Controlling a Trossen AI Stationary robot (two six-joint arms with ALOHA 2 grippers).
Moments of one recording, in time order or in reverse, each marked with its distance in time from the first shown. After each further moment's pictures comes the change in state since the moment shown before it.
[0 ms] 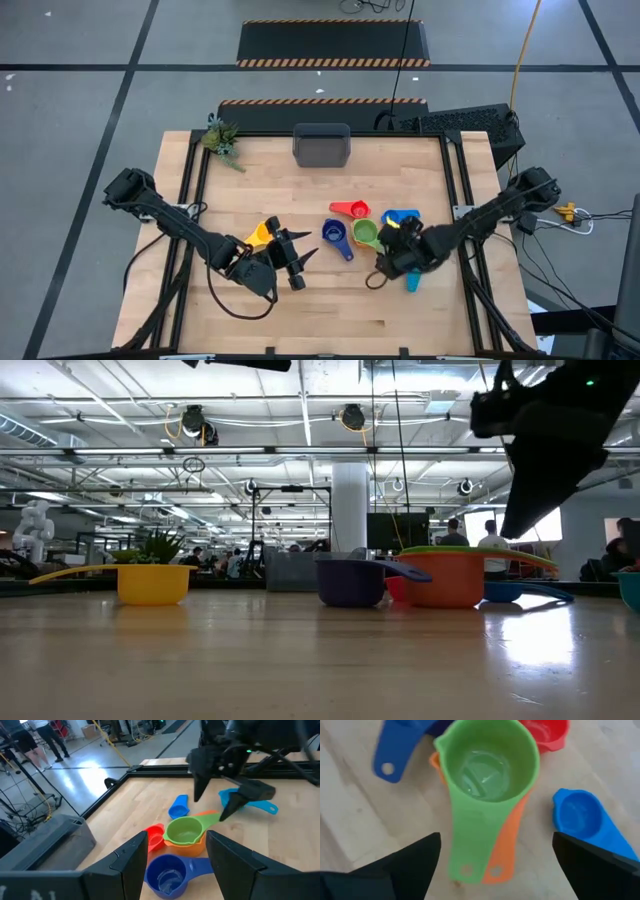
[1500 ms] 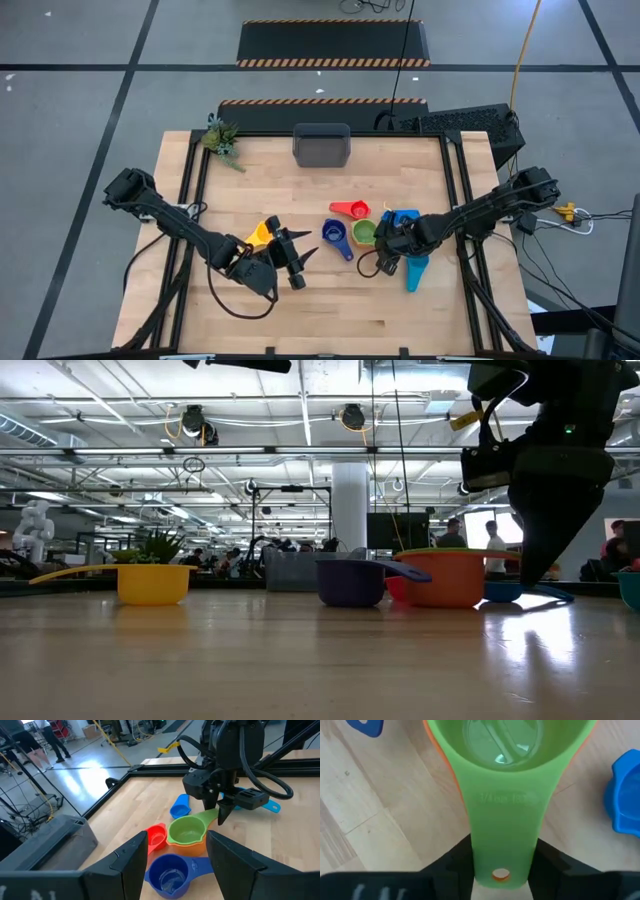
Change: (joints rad) left arm 0.006 0.000 0.000 -0.005 0.000 0.008; right arm -0.143 0.002 -0.130 0.191 -0.300 -0.148
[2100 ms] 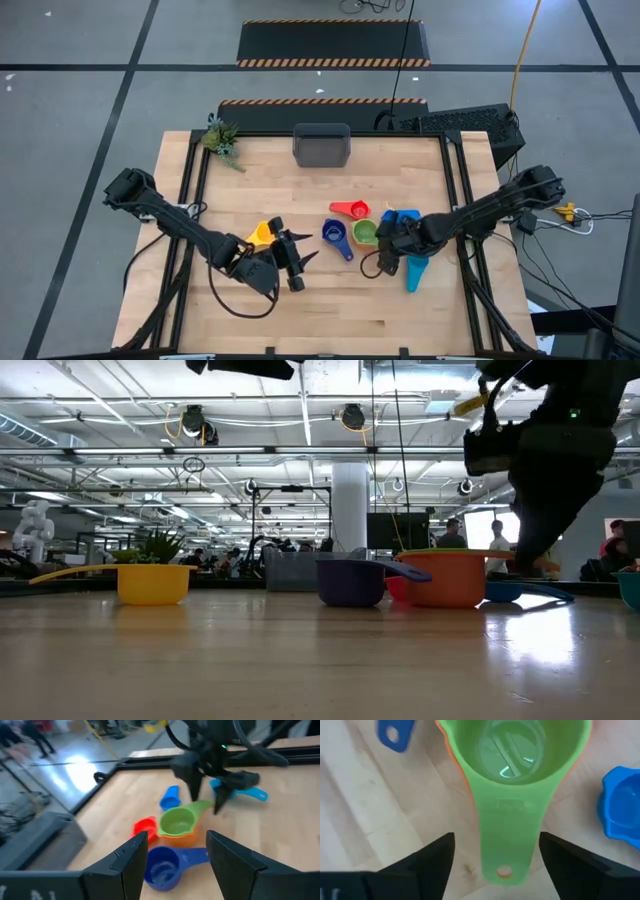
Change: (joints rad) left arm 0.011 0.004 0.000 -0.029 0.092 -0.008; right arm 0.025 -0.064 0.000 0.001 0.042 0.001
